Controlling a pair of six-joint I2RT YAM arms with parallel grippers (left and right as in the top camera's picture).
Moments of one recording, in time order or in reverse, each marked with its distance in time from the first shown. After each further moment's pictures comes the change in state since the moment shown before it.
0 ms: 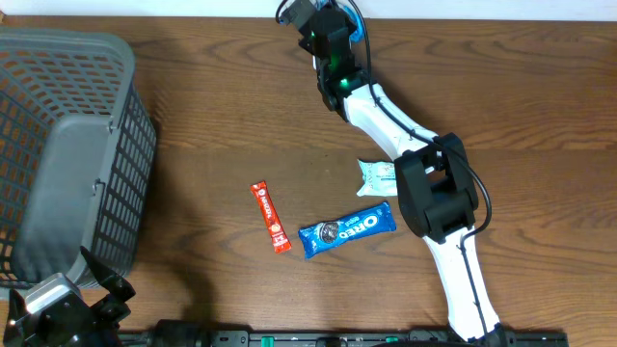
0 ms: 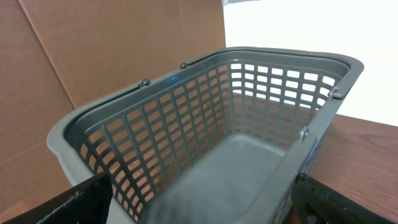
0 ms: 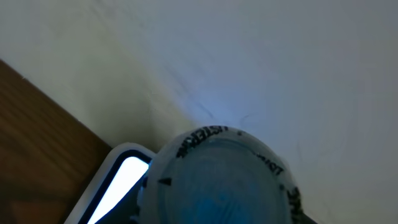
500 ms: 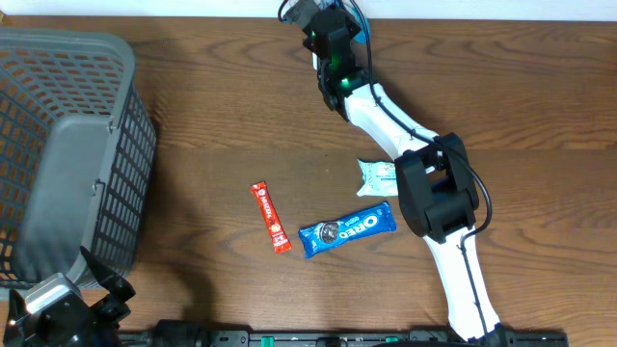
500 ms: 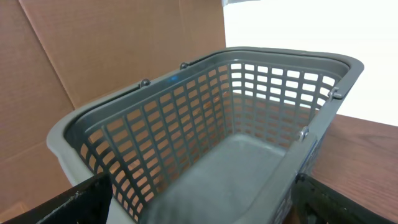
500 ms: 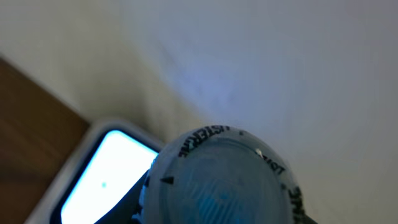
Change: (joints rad) left arm 0.000 0.000 0.000 0.000 0.000 0.000; right arm -0.003 0.001 0.000 -0.068 0.098 -0.006
